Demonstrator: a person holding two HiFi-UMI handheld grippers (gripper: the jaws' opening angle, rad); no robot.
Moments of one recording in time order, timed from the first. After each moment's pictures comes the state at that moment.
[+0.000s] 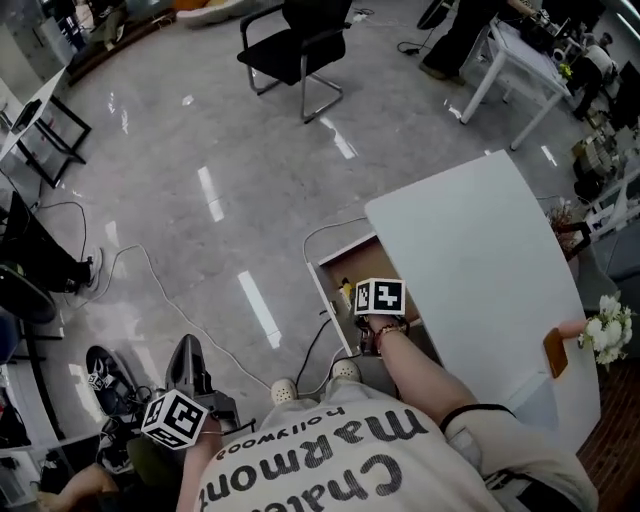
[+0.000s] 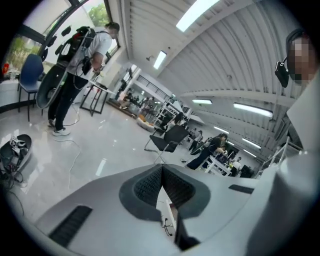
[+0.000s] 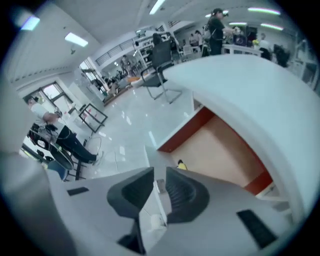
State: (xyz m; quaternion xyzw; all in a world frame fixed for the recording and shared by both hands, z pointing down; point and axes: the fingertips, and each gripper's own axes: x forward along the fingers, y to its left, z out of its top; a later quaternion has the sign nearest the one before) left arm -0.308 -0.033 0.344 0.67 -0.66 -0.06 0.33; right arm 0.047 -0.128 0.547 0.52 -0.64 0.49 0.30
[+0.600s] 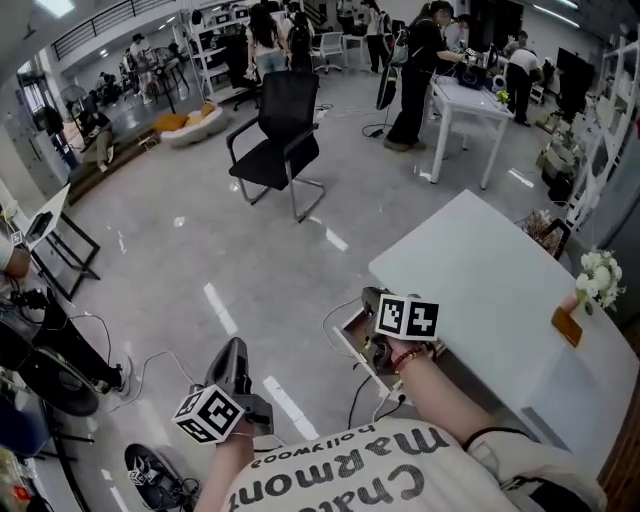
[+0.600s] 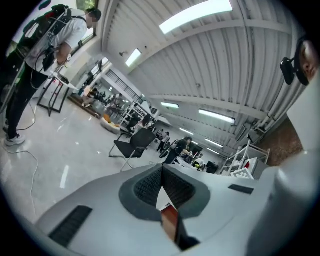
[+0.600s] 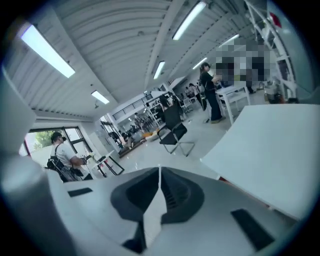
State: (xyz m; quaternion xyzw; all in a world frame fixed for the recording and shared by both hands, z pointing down) left arm -0.271 -0.088 0.204 0.80 -0.52 -0.10 0.28; right arm 0.017 -0.142 0.257 0.60 -0.71 0.36 0.02
